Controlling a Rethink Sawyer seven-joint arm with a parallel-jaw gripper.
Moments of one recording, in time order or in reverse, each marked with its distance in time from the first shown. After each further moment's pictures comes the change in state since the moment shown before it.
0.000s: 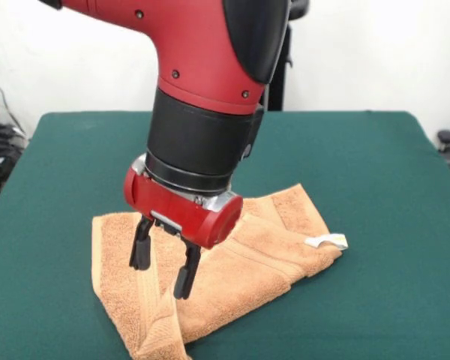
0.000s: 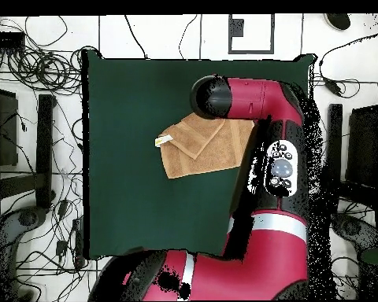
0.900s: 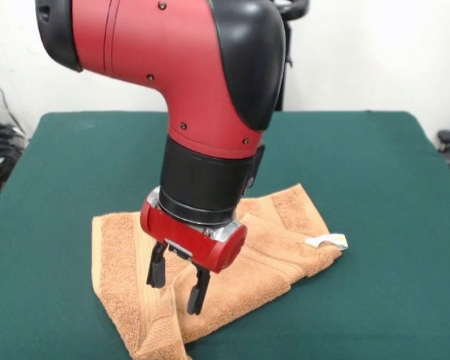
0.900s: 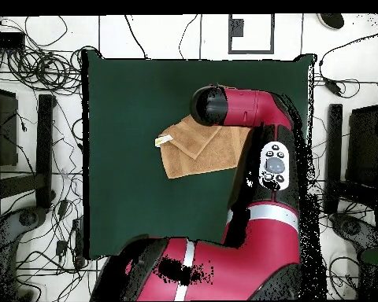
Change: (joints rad) arm 0.000 0.068 -0.007 0.020 0.034 -0.041 0.000
